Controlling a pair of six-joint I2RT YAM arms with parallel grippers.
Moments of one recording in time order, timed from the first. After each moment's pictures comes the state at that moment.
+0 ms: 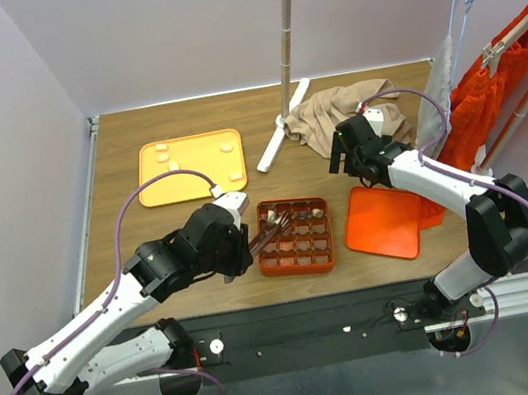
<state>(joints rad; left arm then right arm) -0.95 0.90 0.93 -0.86 -0.07 -0.48 0.44 1.51 1.01 -0.36 0.44 0.55</state>
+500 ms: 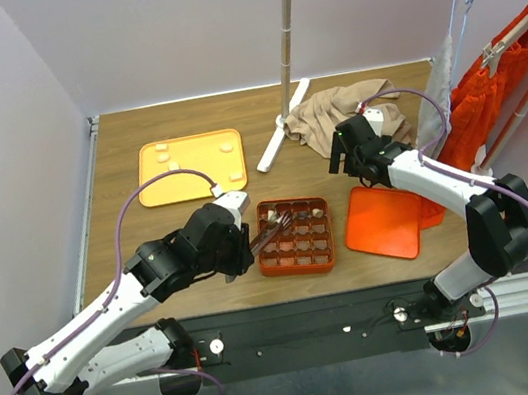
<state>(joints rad) -0.95 0.90 0.93 -0.85 -0.07 -0.49 0.44 1.51 1.01 -0.36 0.43 0.55</state>
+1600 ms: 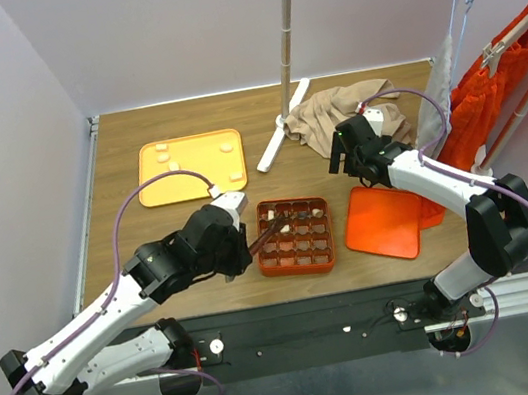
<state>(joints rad) -0.95 0.89 0.91 -0.84 -0.07 -0.51 0.44 1.51 1.01 -0.36 0.43 0.55</state>
